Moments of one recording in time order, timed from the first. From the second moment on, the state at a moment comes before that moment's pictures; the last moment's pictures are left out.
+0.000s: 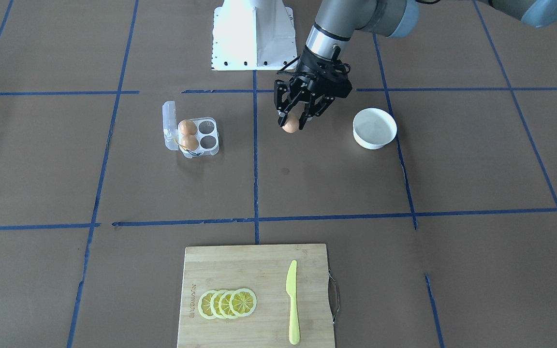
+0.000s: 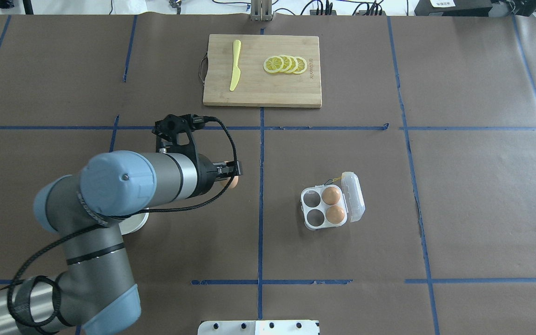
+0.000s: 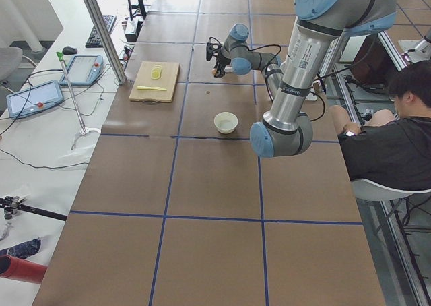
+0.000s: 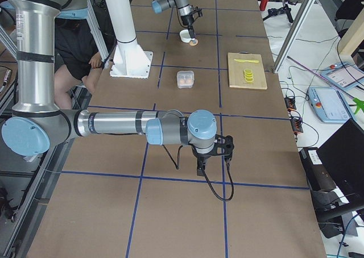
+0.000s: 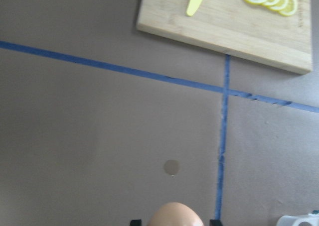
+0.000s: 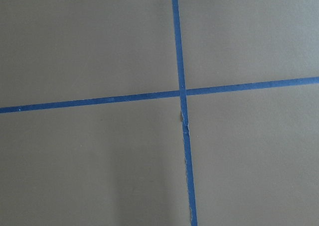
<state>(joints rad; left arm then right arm) -0.41 -2.09 -1.86 -2.00 -1.54 -1.42 1.62 -1.65 1.72 -1.54 2.44 0.14</state>
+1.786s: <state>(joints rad) -0.23 -2.41 -1.41 -2.28 -1.34 -1.41 1.62 -1.65 1.72 -1.54 2.44 0.14</state>
